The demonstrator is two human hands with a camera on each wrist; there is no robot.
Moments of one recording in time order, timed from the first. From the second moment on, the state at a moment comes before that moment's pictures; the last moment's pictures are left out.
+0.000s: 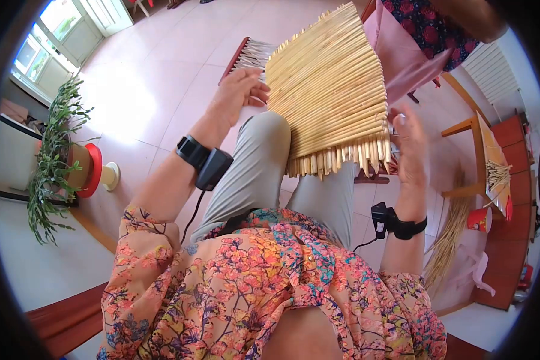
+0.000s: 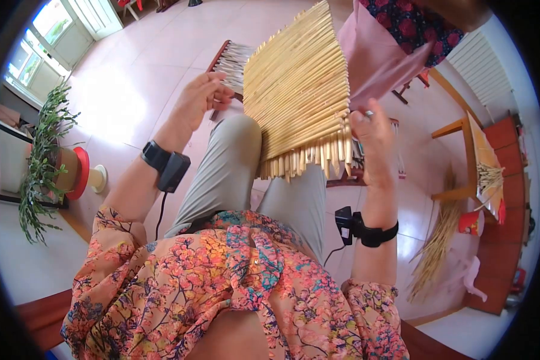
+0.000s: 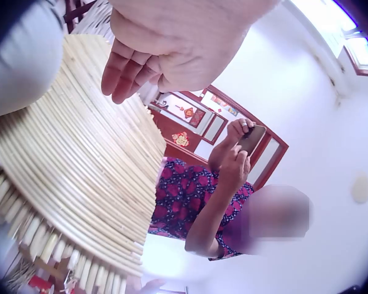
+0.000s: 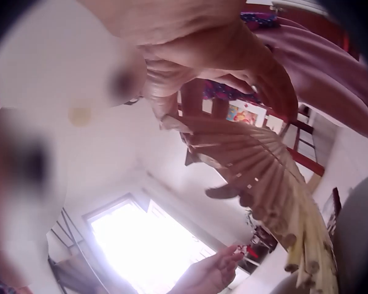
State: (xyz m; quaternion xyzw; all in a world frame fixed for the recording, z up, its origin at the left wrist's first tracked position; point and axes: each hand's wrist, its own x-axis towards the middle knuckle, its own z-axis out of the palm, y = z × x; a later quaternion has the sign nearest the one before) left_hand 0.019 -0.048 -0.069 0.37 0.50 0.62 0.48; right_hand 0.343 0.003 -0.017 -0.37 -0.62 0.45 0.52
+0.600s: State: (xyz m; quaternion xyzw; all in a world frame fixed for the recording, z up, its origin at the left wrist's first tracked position) left_hand 0.079 -0.096 -0.112 0.46 0.49 0.45 0.59; right_hand 0.326 0.011 -0.022 -0.37 -0.63 0.57 0.38
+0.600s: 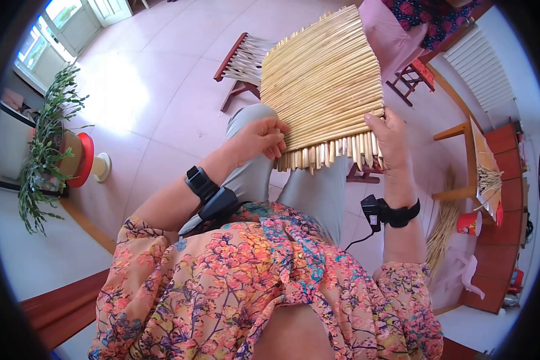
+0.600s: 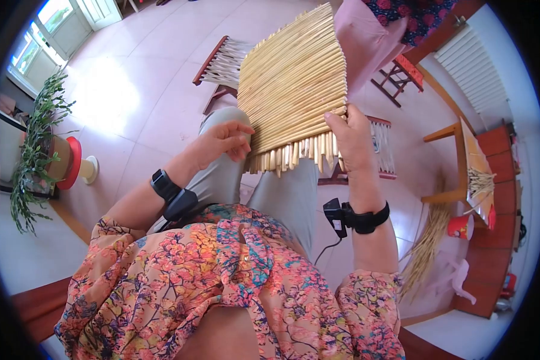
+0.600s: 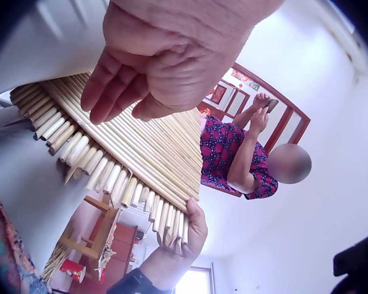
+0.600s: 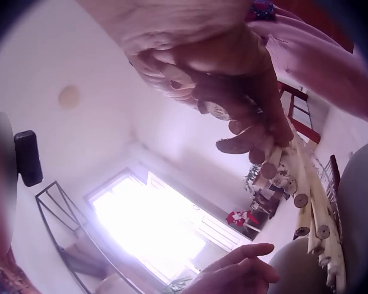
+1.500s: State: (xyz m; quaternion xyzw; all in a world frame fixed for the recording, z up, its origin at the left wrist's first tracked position) left_hand 0.073 -0.125 -0.091 0.16 0.23 0.78 0.56; right_hand 0.214 -0.035 -0.072 -0.22 -0.36 0.79 0.45
